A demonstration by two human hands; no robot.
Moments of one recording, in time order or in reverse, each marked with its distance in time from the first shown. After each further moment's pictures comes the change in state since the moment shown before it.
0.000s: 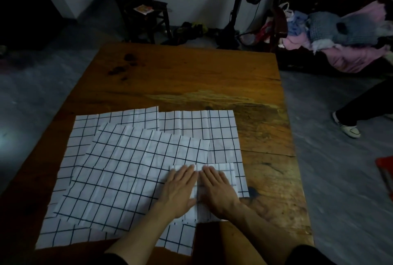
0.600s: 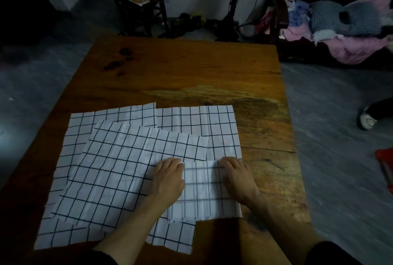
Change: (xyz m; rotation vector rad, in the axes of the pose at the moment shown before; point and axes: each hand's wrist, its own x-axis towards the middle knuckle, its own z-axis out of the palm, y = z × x) left_hand 0.008 -0.025 -0.009 -0.023 0.257 -0.096; right_hand -0.007 0.062 -0.020 0.182 0.232 0.107
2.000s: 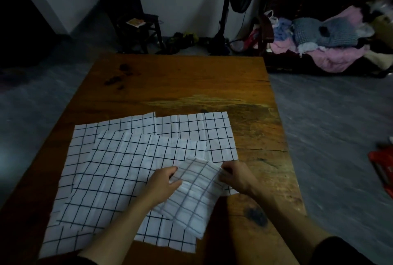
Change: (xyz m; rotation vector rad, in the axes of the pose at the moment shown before) left_hand -0.020 -0.021 -0.046 -0.758 -0.202 -0.212; right_hand -0.012 -0.025 -0.045 0.359 -0.042 0.119
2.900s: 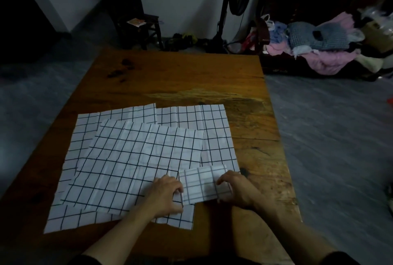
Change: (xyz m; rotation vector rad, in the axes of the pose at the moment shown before) left_hand -0.064 -0.010 0.047 0.560 -0.079 0.175; right_hand -0.075 0.016 0.034 -0.199 -0.121 -0.099
